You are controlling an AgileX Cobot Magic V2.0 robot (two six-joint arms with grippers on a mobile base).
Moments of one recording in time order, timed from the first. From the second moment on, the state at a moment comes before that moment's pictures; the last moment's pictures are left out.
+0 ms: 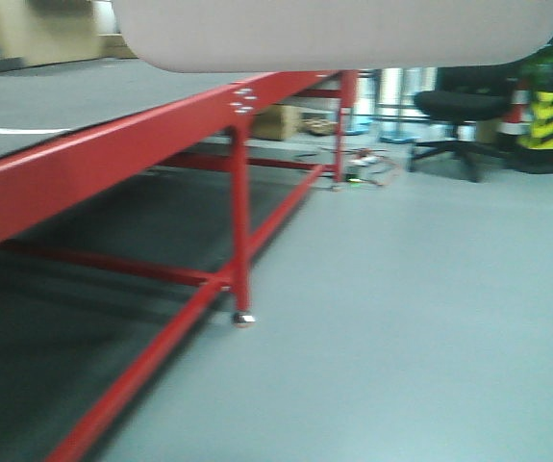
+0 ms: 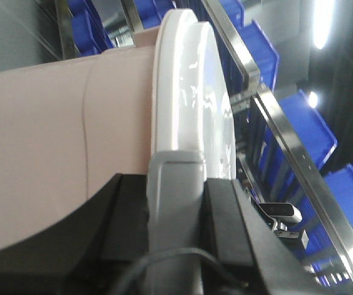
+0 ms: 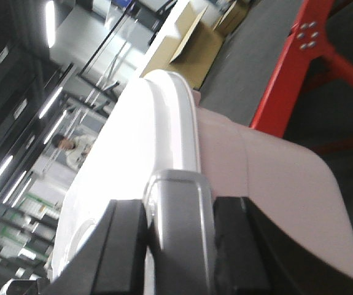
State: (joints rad) left arm -0.04 1.42 -1.12 -1.77 1.05 0.78; right arm -0.21 1.14 -0.89 1.80 0.75 -0.84
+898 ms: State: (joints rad) left arm -0.04 1.42 -1.12 -1.77 1.05 0.78; right arm -0.21 1.14 -0.89 1.80 0.74 -0.84
